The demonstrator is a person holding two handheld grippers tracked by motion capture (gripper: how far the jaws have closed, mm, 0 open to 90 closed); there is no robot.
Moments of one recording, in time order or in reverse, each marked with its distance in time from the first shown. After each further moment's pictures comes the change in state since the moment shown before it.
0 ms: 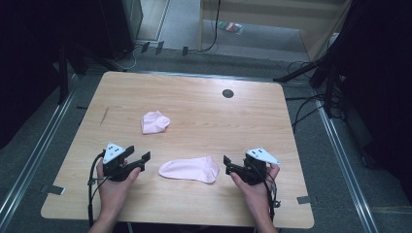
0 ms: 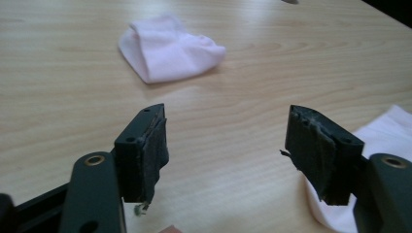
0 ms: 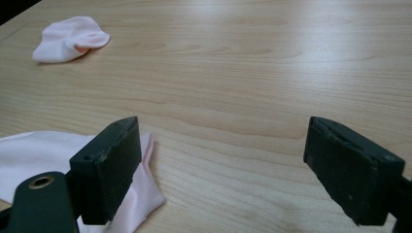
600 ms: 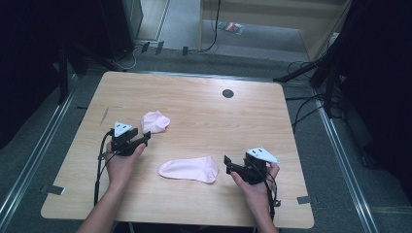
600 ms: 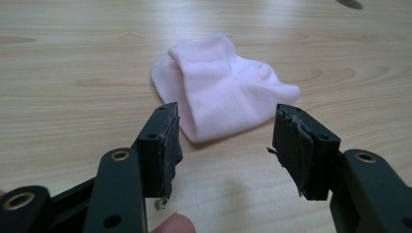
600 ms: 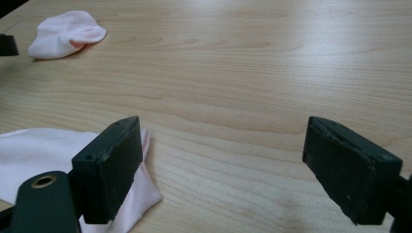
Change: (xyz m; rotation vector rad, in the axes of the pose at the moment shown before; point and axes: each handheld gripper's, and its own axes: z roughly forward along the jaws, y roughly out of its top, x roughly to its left) left arm 0.027 0.031 0.068 0.041 0.076 -0.033; right arm -0.003 -0.001 0.003 0.018 0.003 0.003
